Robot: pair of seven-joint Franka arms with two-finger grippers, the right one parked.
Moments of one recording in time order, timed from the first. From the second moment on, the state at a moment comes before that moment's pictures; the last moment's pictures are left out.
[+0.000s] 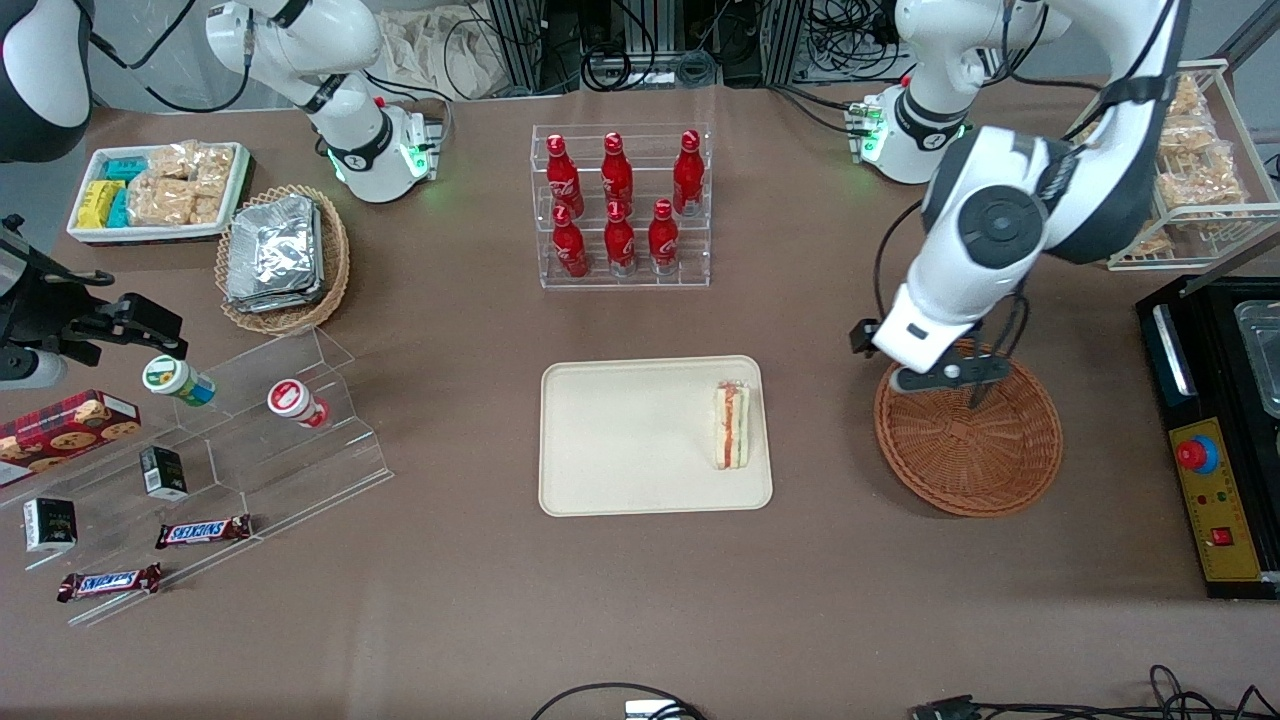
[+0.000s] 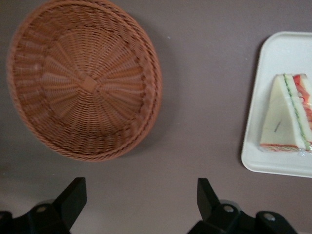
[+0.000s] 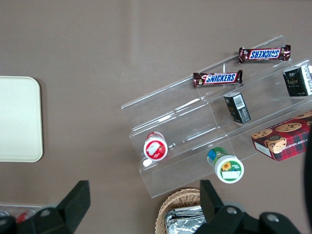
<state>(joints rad) -0.04 0.07 -0.30 -1.98 0.10 1.93 -0.48</state>
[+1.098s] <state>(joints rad) 0.23 -0.01 -0.29 -1.74 0.07 1.67 -0.14</state>
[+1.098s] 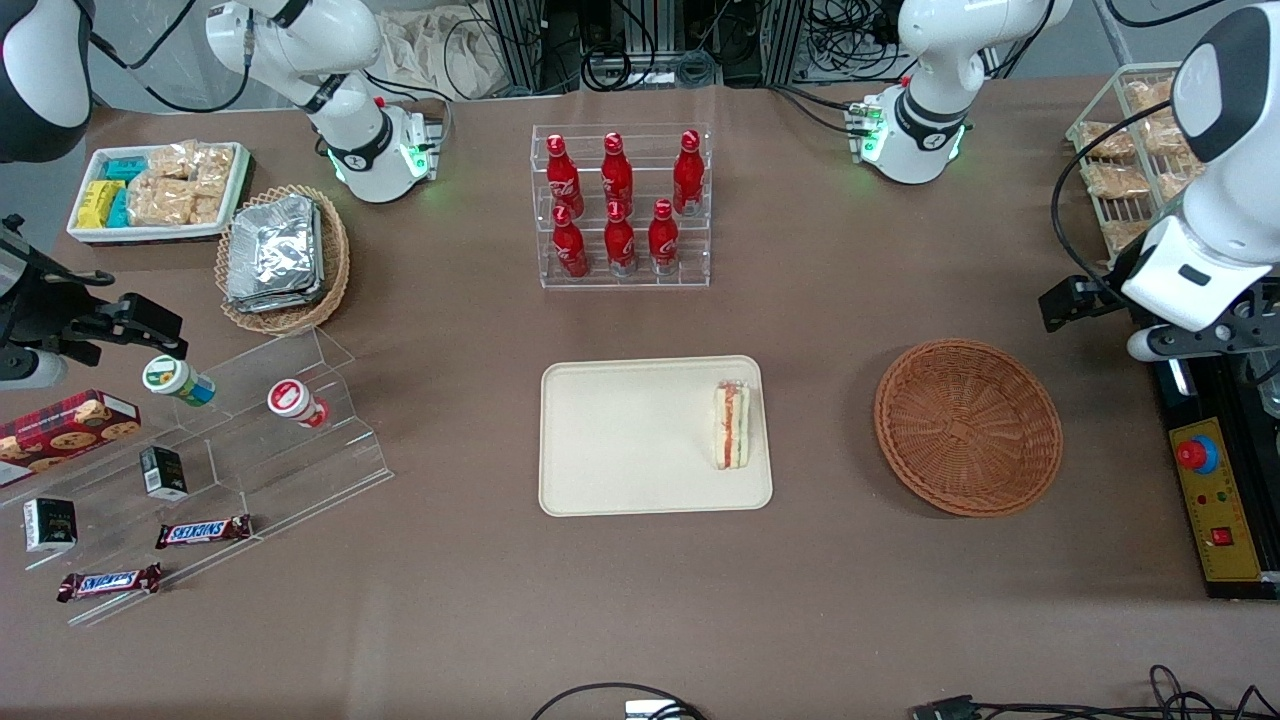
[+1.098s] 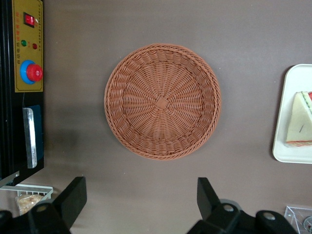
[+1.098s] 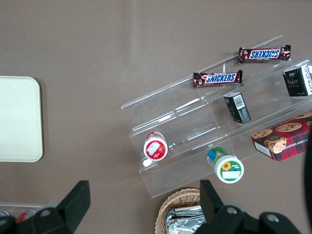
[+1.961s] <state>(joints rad) 0.23 0.05 -0.30 -1.65 0.05 1.62 -0.15</state>
